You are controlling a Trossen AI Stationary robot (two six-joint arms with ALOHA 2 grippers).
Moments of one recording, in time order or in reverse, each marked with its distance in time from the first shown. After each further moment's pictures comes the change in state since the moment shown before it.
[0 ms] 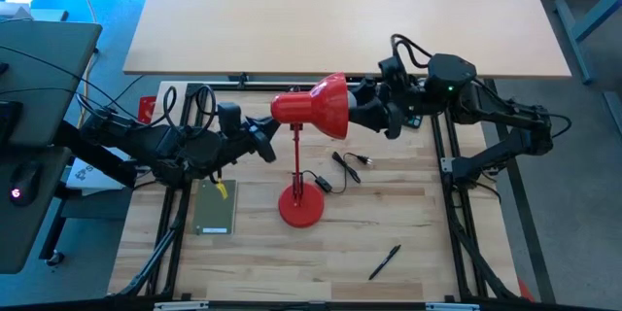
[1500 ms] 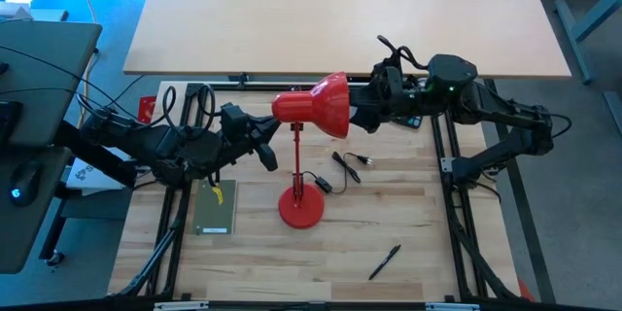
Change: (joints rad) left arm -0.002 0.000 0.000 0.000 0.000 0.347; right arm 0.000 -0.002 0.001 -0.023 0.010 0.810
